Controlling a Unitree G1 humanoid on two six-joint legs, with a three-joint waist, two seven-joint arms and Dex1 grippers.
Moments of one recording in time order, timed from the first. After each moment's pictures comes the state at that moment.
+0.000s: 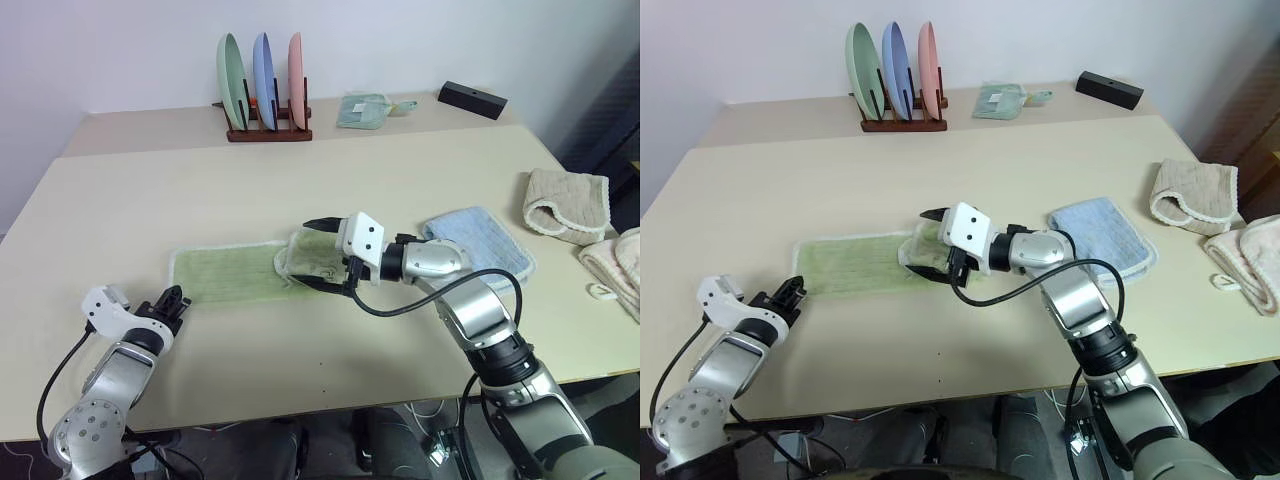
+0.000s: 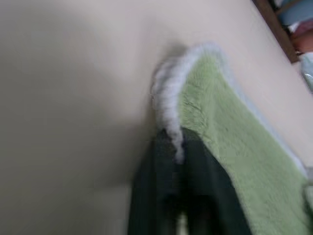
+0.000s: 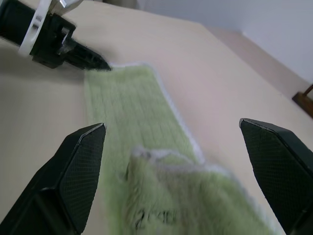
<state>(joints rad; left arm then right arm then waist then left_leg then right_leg) 0.06 0.20 0.56 -0.35 -1.15 0.75 0.23 -0.53 -0.41 0.31 -0.17 0.13 0.28 0.88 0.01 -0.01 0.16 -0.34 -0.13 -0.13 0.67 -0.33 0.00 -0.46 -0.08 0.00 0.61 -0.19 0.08</state>
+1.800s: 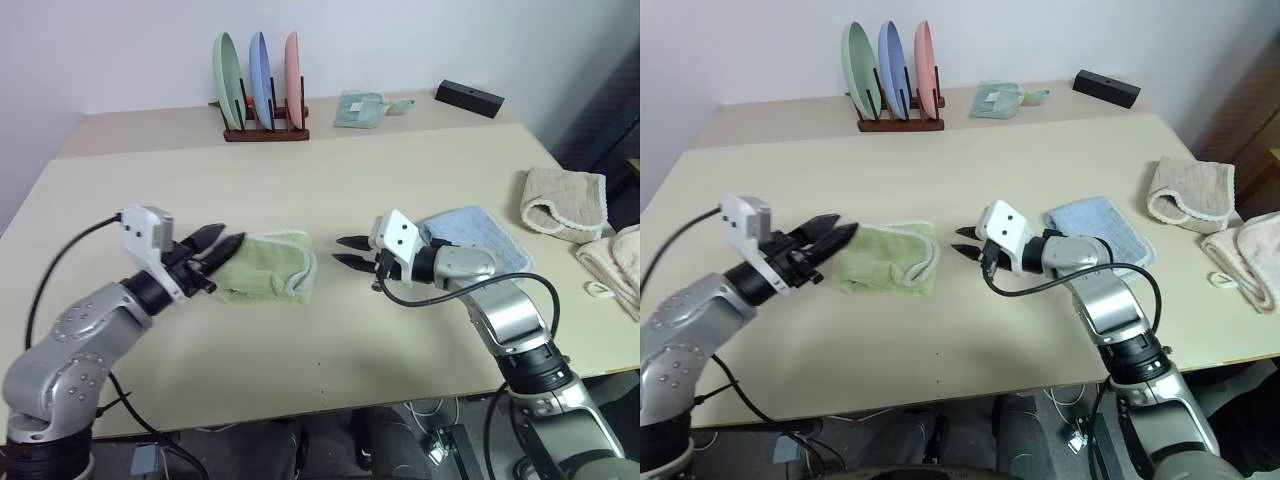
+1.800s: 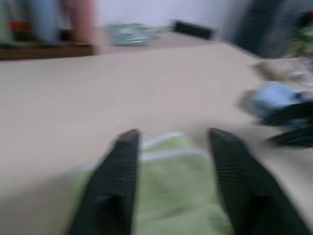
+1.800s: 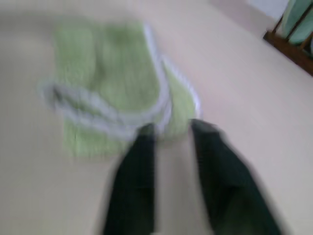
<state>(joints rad) -0.08 0.61 0.35 -0.53 -0.82 0.74 -0.38 -0.51 -0.45 0.21 -0.17 0.21 0.40 0.85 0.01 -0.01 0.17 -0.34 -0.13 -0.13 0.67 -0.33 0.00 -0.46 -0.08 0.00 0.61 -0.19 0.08</state>
